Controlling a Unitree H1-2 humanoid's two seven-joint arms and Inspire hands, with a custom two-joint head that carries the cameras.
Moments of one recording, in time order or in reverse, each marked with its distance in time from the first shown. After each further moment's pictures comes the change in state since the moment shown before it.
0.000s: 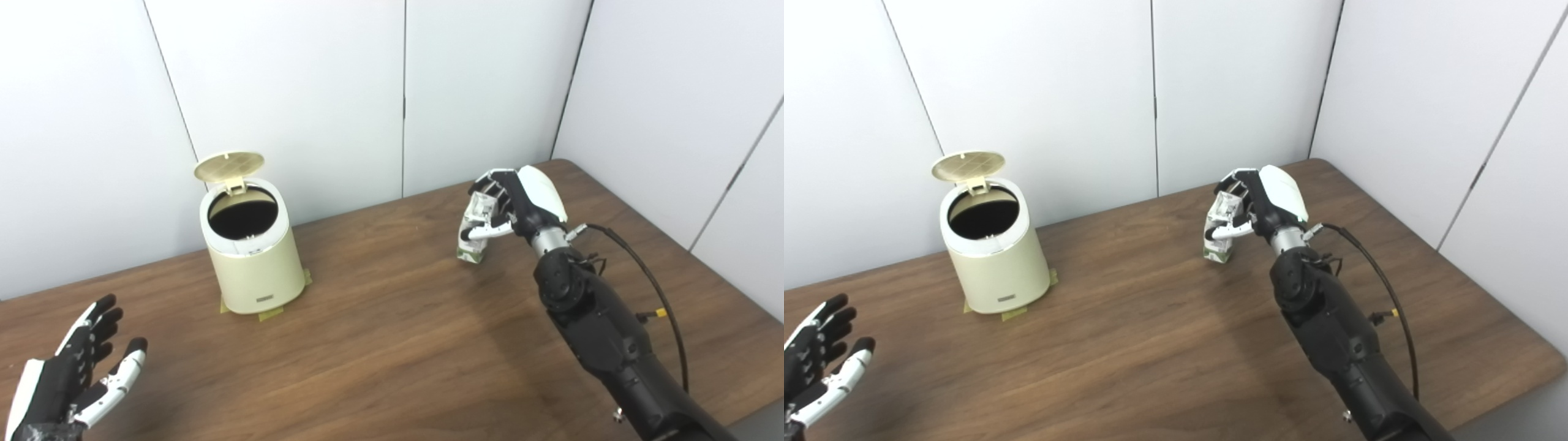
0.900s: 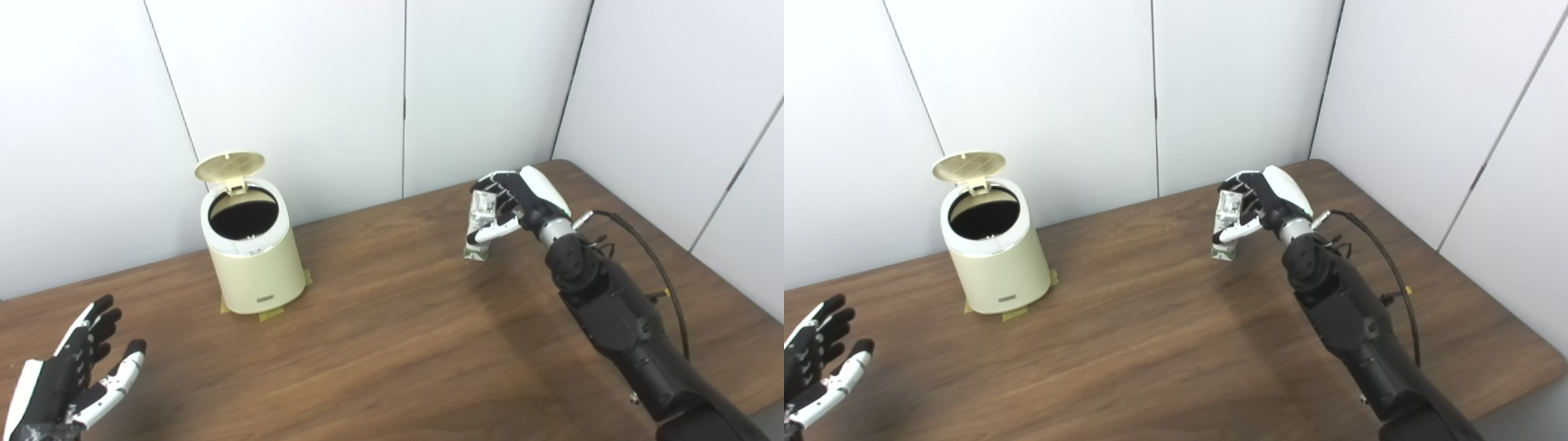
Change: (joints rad) left arm -0.004 0.012 0.002 0.000 0.002 0.006 -0.008; right arm -0.046 -0.075 0.001 0.115 0.085 0.035 0.129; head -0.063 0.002
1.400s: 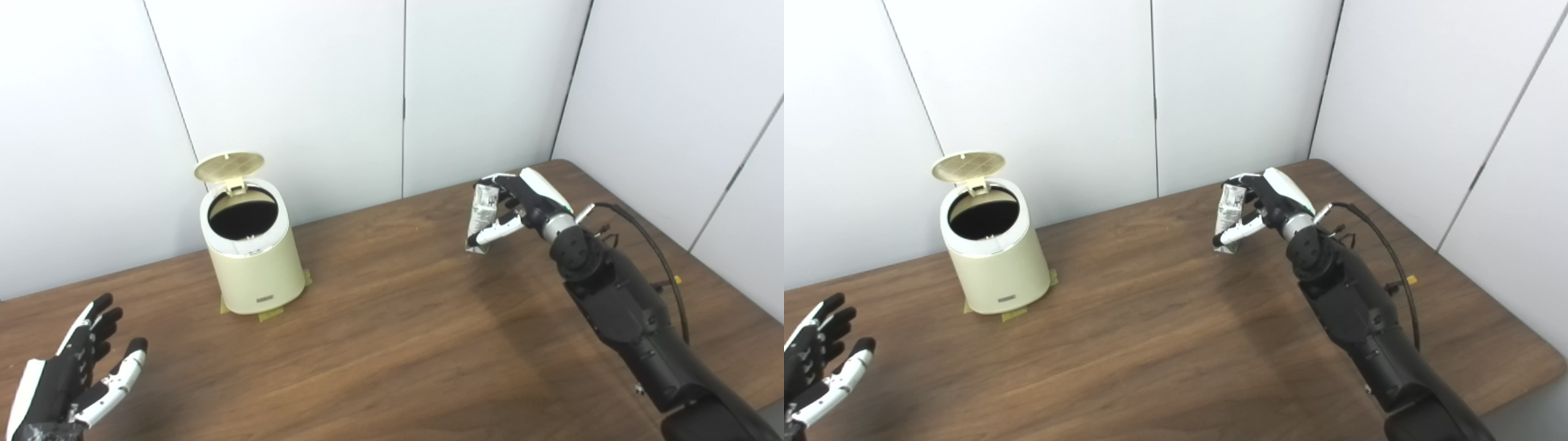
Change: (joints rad) left arm 0.000 -0.009 0.000 0.000 0.000 0.000 0.002; right arm -0.010 -0.027 0.000 -0.036 0.006 0.095 0.139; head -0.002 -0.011
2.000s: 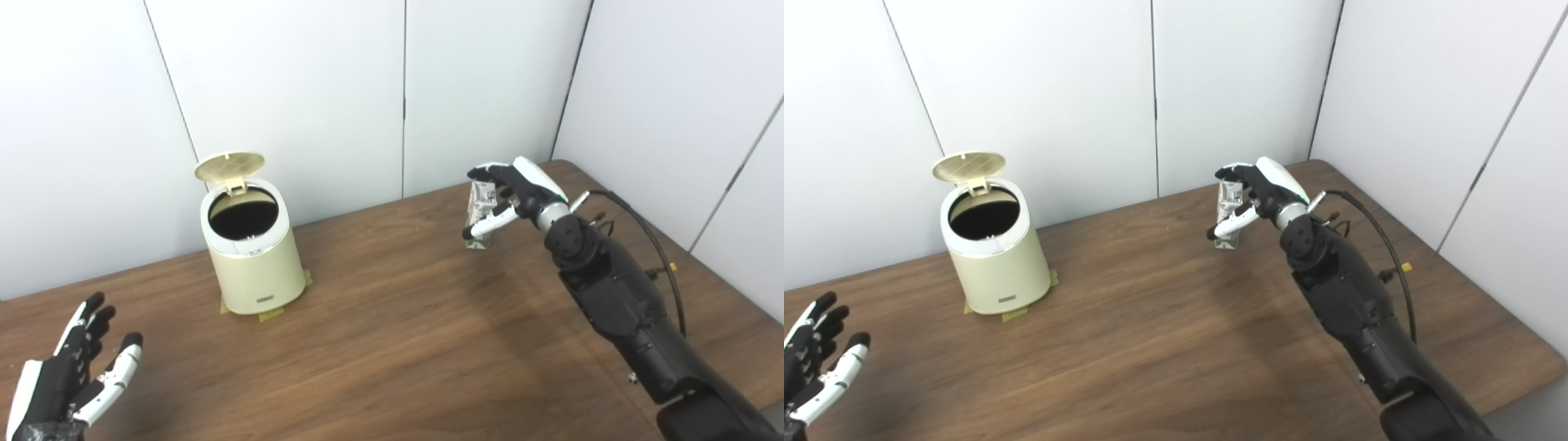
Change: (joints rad) left arm 0.000 -0.013 0.000 0.000 0.000 0.000 0.019; right arm -0.025 -0.006 0.013 -0.041 -0.028 0.045 0.044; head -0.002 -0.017
